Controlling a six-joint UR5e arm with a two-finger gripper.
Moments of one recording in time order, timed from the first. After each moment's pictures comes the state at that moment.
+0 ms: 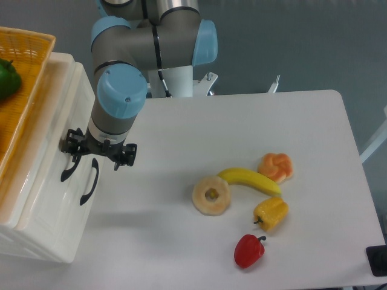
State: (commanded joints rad) arm 2.18 -1.85 -1.54 -1.37 1.20 0.23
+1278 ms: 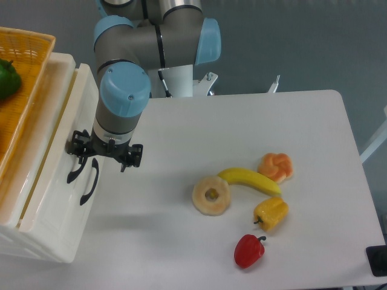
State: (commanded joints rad) arm 2.21 -1.85 -1.53 -1.36 1.23 0.24
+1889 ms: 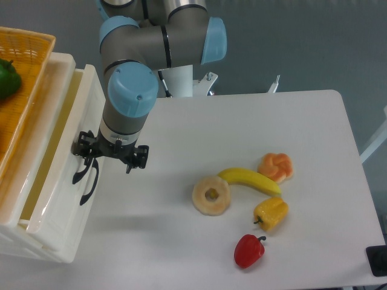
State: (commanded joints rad) arm 2.21 -1.85 -1.53 -1.37 1.23 0.27
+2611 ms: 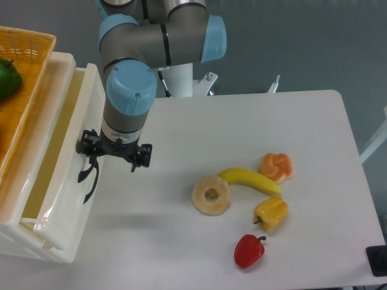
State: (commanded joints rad) arm 2.21 -1.85 -1.53 -1.37 1.29 0.29
